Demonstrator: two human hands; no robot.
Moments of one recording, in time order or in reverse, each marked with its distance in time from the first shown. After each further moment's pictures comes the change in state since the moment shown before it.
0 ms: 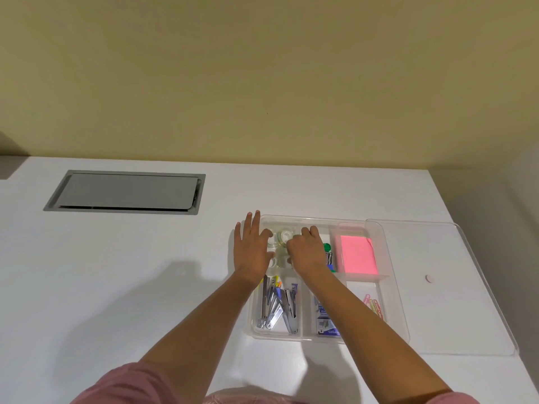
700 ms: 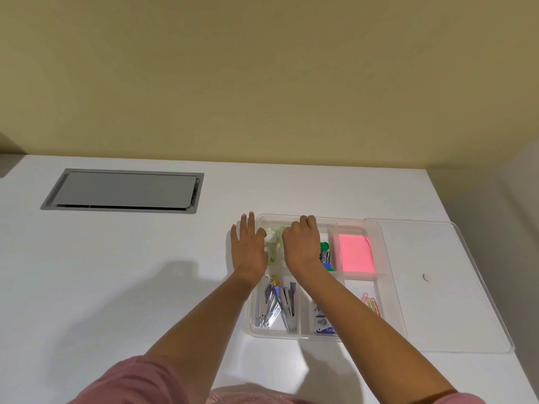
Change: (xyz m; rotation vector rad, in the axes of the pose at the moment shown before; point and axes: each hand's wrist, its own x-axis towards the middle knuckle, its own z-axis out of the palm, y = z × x) left_hand 0.002 0.000 0.007 0.061 -0.038 -0.088; right_hand -0.008 -0.007 -0.036 -0.093 0.060 0.067
